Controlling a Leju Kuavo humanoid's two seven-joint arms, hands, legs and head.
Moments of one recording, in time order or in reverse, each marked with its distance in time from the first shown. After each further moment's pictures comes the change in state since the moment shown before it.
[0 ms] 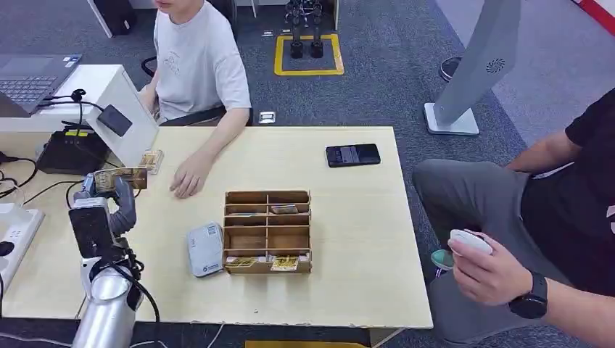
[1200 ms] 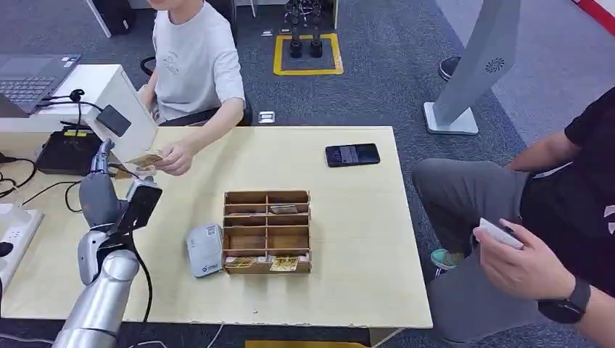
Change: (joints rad) left arm -0.123 0.073 -0.028 0.214 -0.405 0.042 0.168; right arm -0.014 -0.003 0.065 -0.016 -0.039 0.002 0.014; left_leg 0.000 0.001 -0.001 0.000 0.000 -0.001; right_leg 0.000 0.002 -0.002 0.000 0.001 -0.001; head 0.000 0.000
